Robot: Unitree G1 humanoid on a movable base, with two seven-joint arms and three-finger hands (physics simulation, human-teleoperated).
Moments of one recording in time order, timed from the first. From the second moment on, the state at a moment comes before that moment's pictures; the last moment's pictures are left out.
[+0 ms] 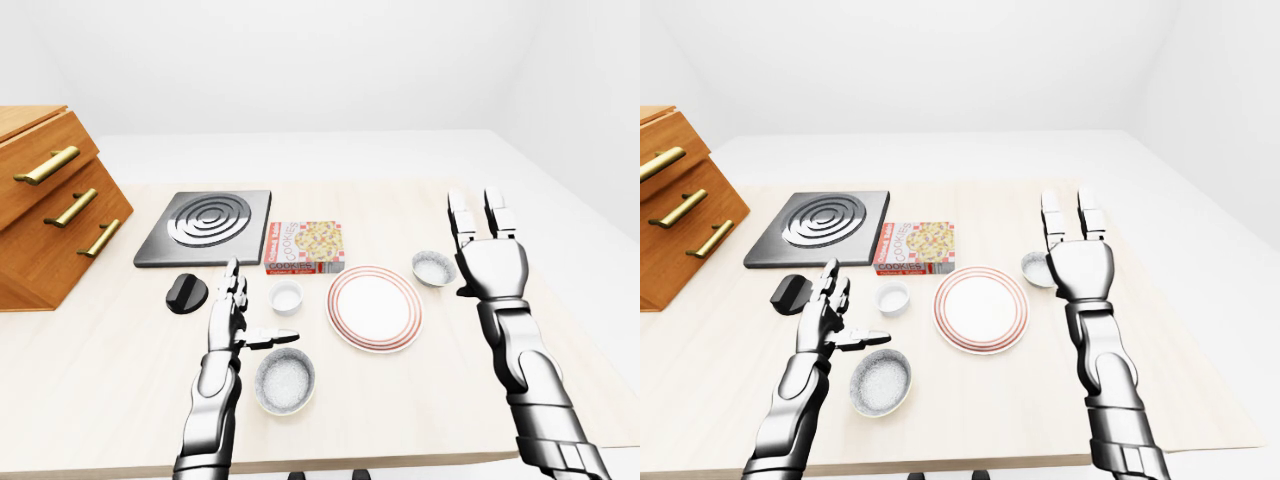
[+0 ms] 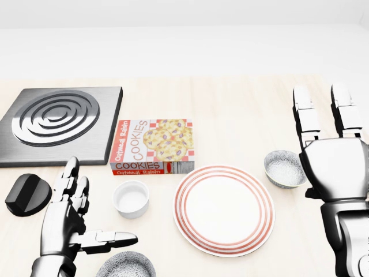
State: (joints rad) left arm 0.01 0.02 0.07 0.05 -0.09 0.00 -0.04; right arm -0.20 -0.34 -0.14 0.08 -1.33 -0.09 -0.28
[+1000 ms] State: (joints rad) left arm 0.01 0.02 0.08 0.05 -0.11 0.00 -0.03; right arm -0.47 -0.41 -0.01 0.71 -1.48 -0.09 -0.52
